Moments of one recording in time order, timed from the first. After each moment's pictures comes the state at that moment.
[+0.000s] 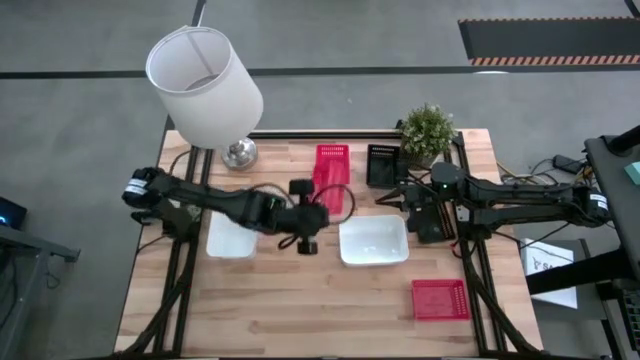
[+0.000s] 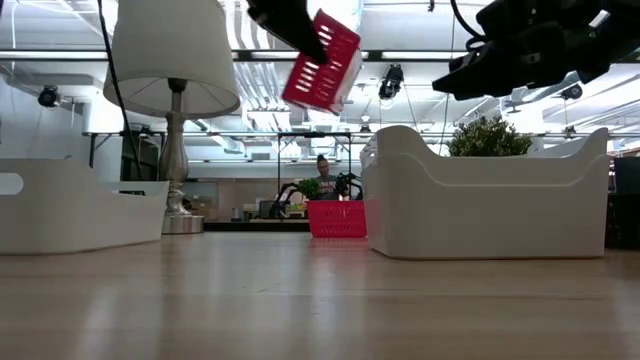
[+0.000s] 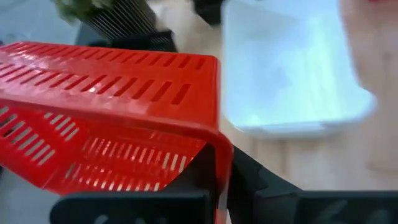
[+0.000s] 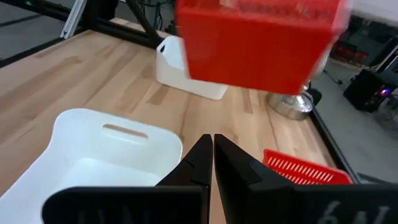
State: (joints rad) left arm -0.20 1.64 1.48 -0.67 -0.48 0.03; right arm -0.25 0.88 0.40 0.21 -0.34 -0.37
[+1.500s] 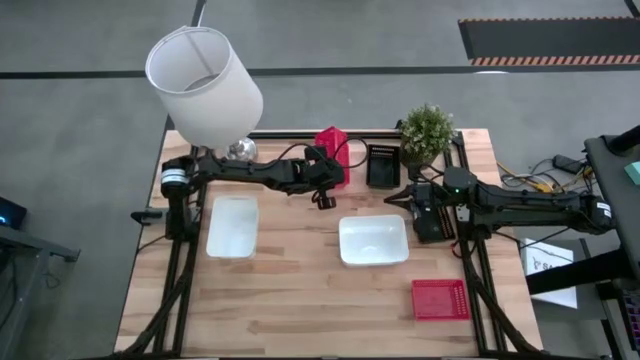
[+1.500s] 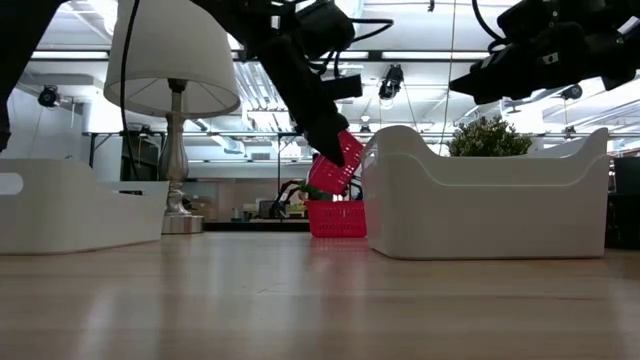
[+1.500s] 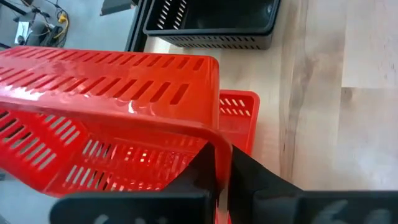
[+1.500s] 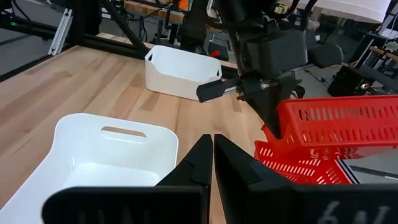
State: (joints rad) left arm 0.17 1.87 1.42 -0.39 -0.42 0.24; right arm -0.26 0.72 0.30 0.22 -0.29 -0.29
